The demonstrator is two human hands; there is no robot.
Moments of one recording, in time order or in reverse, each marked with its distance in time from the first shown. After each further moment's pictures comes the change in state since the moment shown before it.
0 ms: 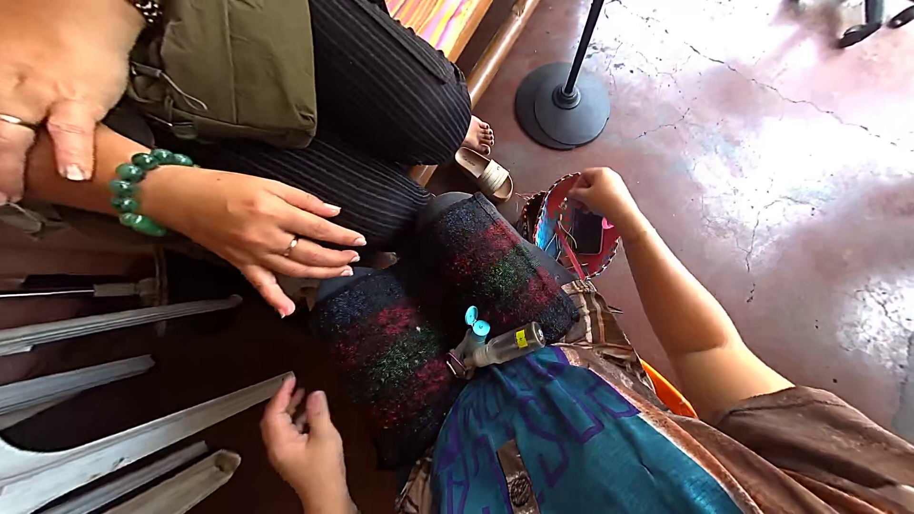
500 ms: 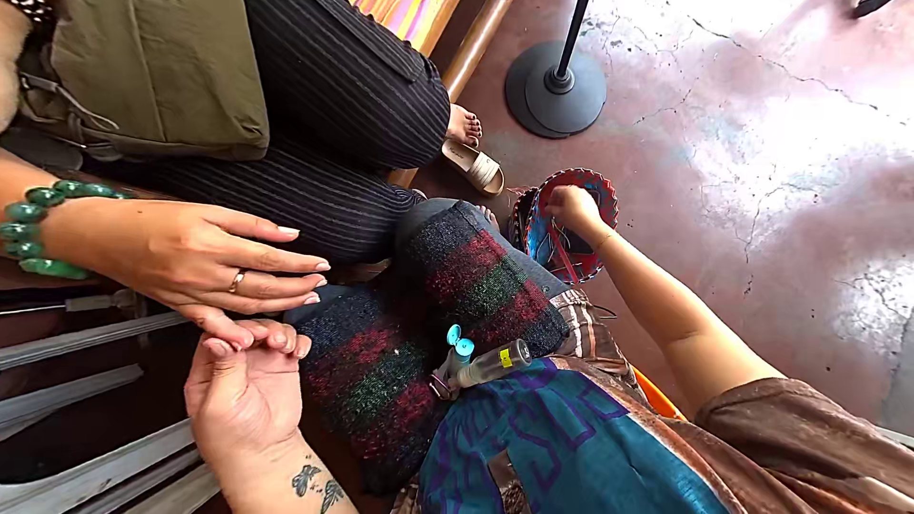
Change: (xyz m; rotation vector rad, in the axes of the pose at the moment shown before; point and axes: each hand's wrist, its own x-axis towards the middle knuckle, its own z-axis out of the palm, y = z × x) left_hand 0.116 0.107 0.031 -0.963 -0.293 -0.007; right_hand 0.041 0.052 0.061 -0.152 -0.020 -0.094
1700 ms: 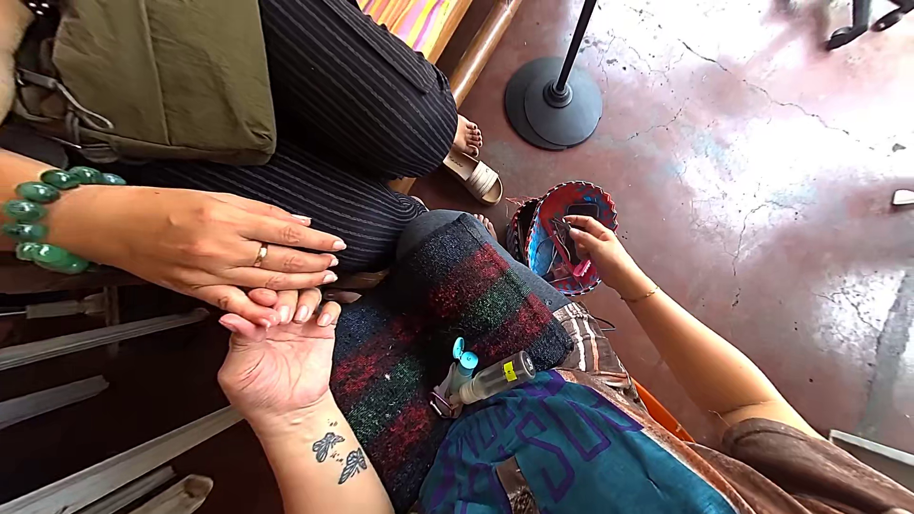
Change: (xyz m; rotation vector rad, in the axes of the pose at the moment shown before) left_hand 0.033 -0.029 0.026 -0.497 -0.103 -0.049; right_hand -0.114 -0.017 -0.019 0.935 -0.015 0.087
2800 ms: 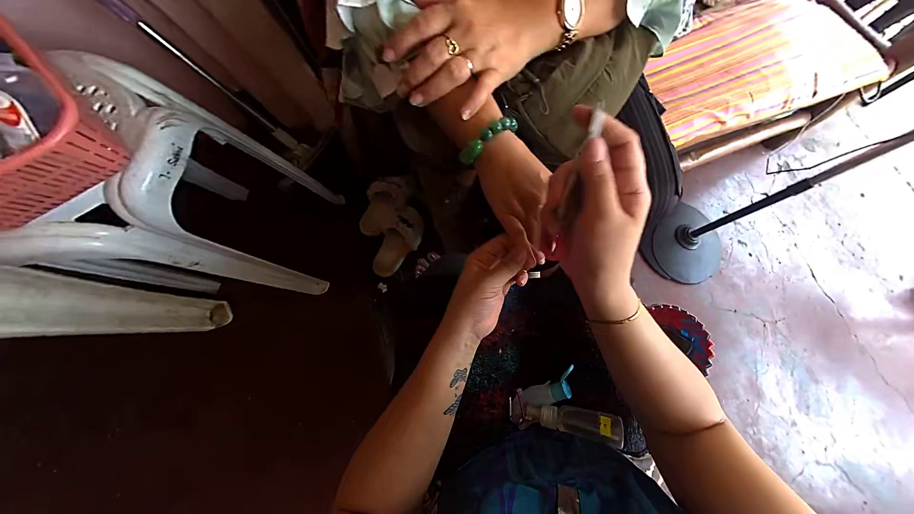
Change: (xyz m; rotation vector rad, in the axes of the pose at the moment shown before) left_hand -0.005 -0.007 0.047 0.040 0.240 0.012; right_hand -0.029 -0.199 0.296 0.210 -0.630 -0.775
